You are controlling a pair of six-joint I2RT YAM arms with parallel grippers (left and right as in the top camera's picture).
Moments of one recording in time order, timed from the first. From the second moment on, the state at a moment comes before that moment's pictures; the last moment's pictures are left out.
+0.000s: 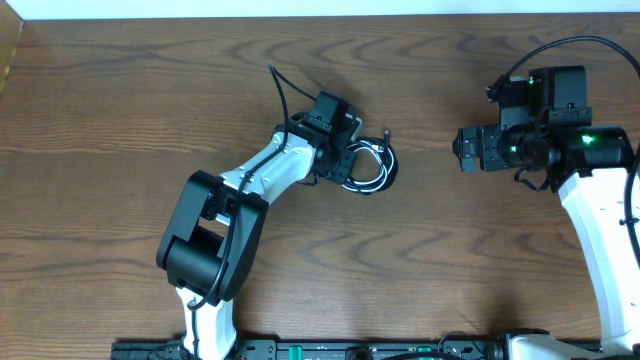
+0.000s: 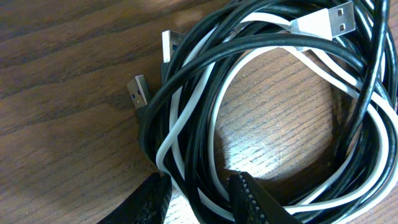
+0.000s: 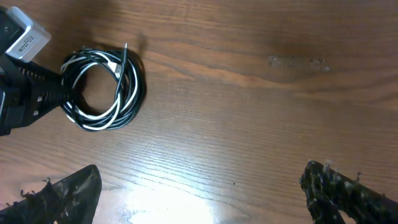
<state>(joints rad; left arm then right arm) -0.48 2.00 1.29 -0.52 0.19 -0.03 0.06 1.41 1.30 -0.96 -0.16 -0.03</state>
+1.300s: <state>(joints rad) -0.48 1.59 1.29 -0.49 0.28 -0.07 0.06 1.46 1.30 -0.91 -0.38 -0.03</state>
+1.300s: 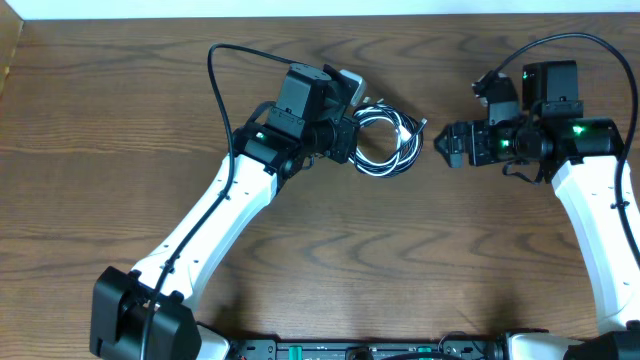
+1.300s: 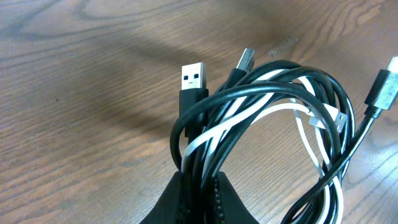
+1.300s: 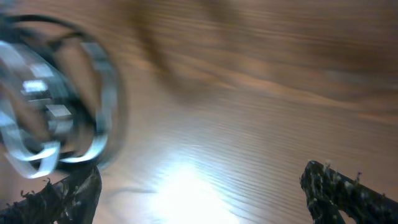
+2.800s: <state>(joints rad) -0.41 1.59 1.29 -0.48 0.35 -0.12 0.14 1.46 1.30 -0.86 -0.22 0.15</state>
